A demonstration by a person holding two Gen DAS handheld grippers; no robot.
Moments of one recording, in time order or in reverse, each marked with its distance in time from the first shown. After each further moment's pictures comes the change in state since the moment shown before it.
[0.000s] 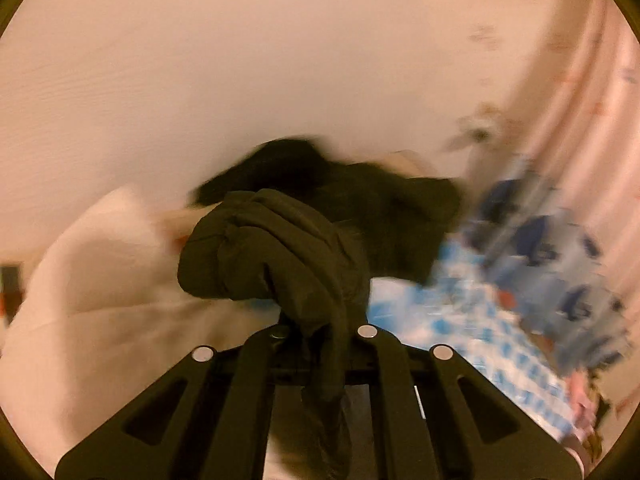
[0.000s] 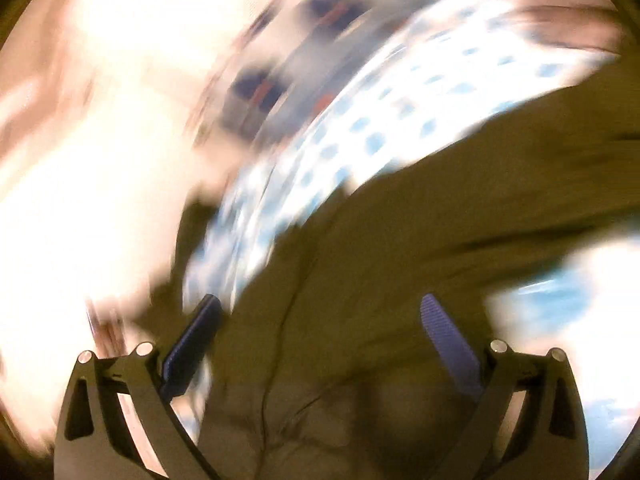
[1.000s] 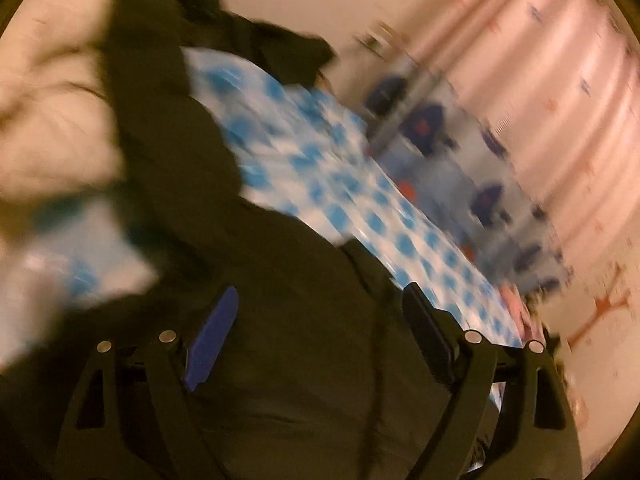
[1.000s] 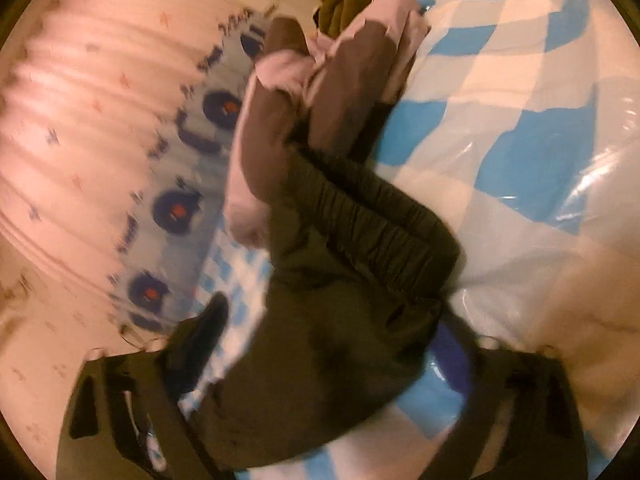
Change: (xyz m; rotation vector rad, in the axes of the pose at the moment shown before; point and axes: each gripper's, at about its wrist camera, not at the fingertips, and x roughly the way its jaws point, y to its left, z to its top) left arm -0.121 -0.123 -0.335 0.084 0.122 -0.415; right arm -0.177 -0.267 0.158 0.277 -0.362 -0.225
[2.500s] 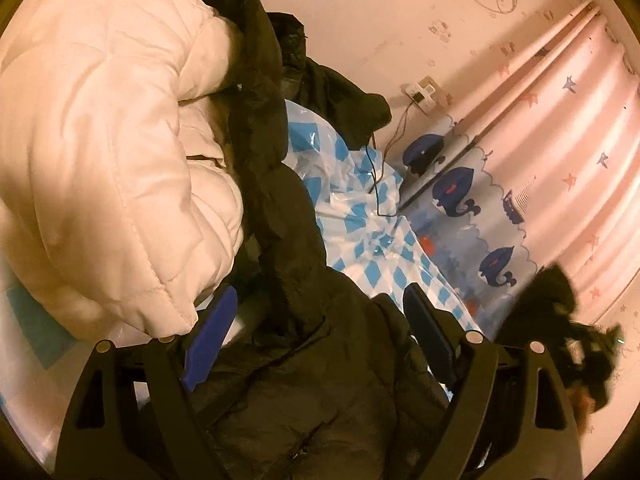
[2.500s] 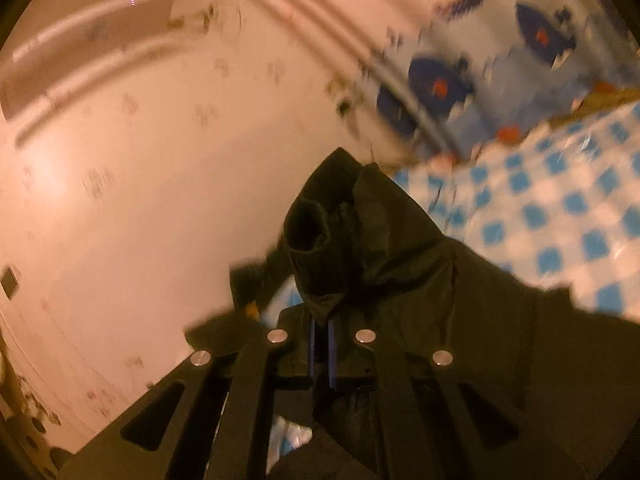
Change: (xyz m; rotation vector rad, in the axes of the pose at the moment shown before) left arm -0.073 0.109 0.058 -0.186 -0.111 0.043; right arm 0.154 0.541 -0.390 -0.679 0.541 0.602
